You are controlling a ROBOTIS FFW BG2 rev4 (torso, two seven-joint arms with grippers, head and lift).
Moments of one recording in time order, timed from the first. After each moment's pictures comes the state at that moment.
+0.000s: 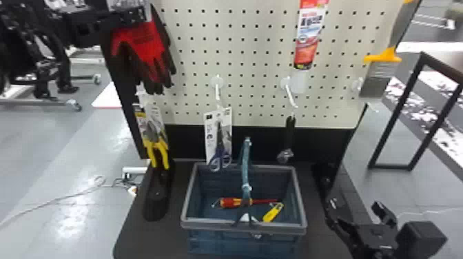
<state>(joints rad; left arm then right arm) -0.69 0.37 0.10 -1.72 0.44 0.84 -0.81 0.28 -0.14 0.02 -1.70 -0.20 -0.17 0.06</state>
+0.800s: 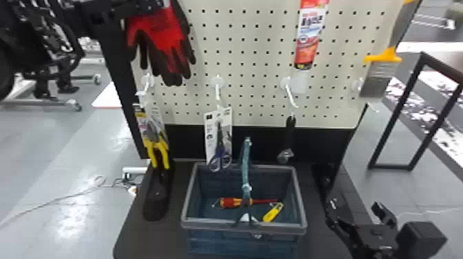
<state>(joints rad) -0.67 0.35 0.06 -1.82 0.54 0.80 -0.74 0.28 -0.14 0.02 -1.70 -0.20 -0.17 0.06</state>
